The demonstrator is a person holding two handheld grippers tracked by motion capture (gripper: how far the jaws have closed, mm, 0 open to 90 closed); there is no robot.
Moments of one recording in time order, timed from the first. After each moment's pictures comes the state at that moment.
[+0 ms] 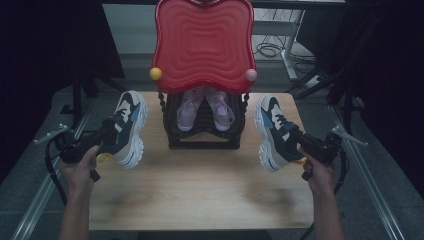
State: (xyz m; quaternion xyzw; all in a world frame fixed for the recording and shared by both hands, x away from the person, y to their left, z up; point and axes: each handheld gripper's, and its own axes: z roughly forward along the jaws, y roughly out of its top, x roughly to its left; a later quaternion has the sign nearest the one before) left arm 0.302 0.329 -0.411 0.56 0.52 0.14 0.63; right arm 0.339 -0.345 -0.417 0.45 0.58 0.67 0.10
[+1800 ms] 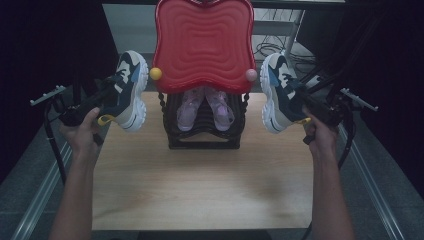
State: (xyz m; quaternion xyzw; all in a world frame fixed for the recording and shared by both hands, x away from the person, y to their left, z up) left arm 0.357 0.319 -0.340 0.53 0.50 0.17 0.66; right arm 0.395 -0.339 -0.338 0.45 0.54 0.70 0.14
